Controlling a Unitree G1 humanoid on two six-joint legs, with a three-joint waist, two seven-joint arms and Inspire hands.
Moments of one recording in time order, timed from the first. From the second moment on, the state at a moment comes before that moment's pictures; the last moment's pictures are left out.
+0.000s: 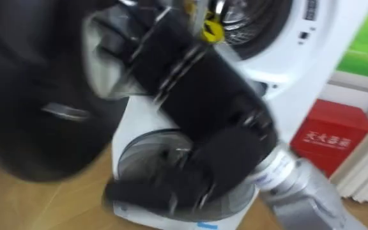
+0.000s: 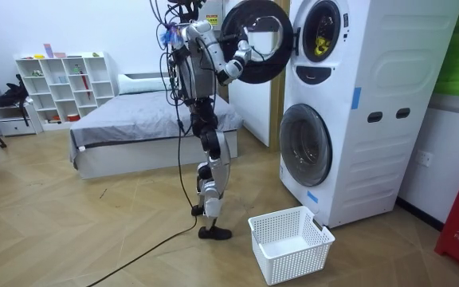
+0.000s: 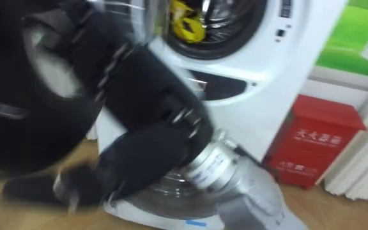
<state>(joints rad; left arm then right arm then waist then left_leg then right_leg) 0.17 0.29 0.02 1.04 0.32 0.09 0.25 -0.26 -0.33 0.39 -0.44 0.81 0.03 0.49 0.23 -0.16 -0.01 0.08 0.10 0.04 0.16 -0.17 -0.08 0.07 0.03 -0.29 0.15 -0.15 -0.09</state>
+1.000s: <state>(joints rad) 0.18 0.29 0.02 1.05 0.31 0.04 0.28 -0.26 -0.41 0.39 -0.44 0.73 0.03 0.56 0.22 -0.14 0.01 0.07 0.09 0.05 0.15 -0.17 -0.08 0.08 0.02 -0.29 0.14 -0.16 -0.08</state>
